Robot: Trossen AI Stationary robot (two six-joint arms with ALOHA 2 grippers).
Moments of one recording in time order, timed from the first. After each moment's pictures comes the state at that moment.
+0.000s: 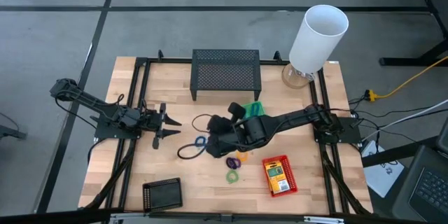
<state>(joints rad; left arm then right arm) -0.36 0.41 0.05 0.21 -0.32 -0.13 0.35 2.18 2.35 -1.27 0.65 0.62</state>
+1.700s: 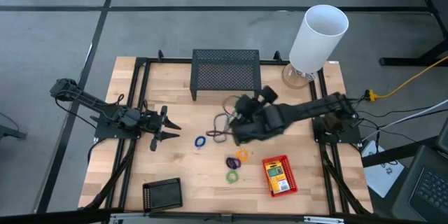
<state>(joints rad) -0.36 0.41 0.05 0.20 -0.23 -0.17 0.33 1.91 1.99 -1.49 0.91 0.88</state>
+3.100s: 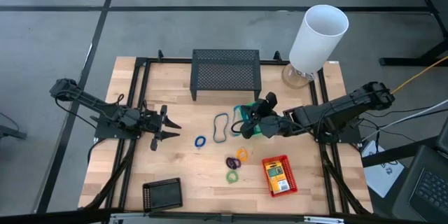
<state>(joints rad) -0.36 0.41 0.05 0.21 -0.25 -0.14 0.33 1.44 1.08 -0.29 0.83 0.57</state>
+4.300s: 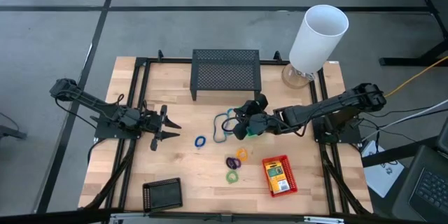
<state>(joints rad) -0.36 0.41 0.05 0.21 -0.25 -0.13 0.26 1.54 1.08 -0.22 0.69 0.54</state>
